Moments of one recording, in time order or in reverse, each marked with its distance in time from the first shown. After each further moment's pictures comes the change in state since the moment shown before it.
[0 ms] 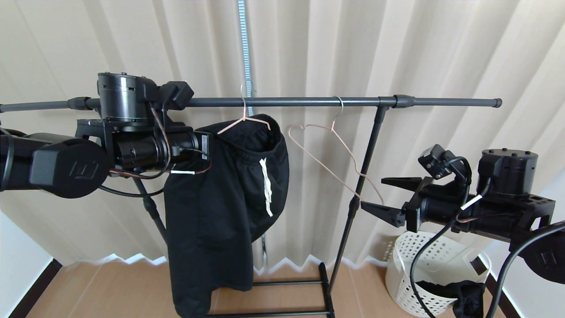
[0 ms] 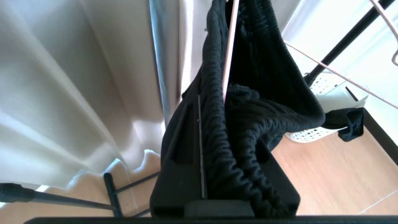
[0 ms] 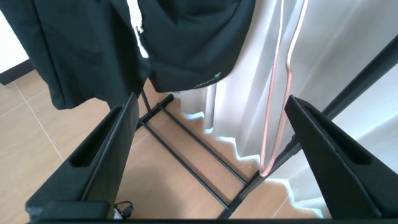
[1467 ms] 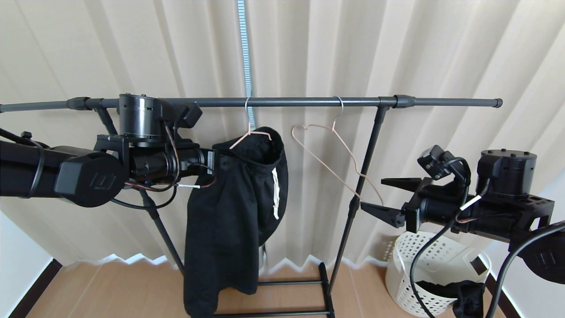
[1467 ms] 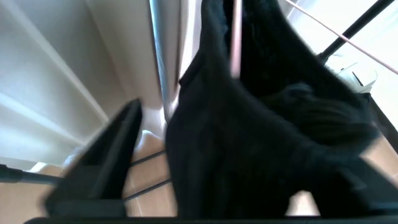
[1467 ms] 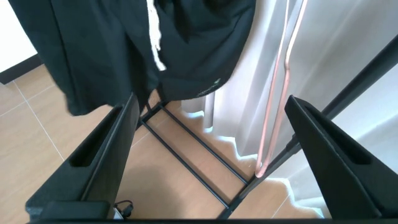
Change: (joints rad) left arm -0.002 0.042 0.048 0.000 0.010 -0.008; right arm 0.000 0.002 0.002 0.000 -0.001 -0.001
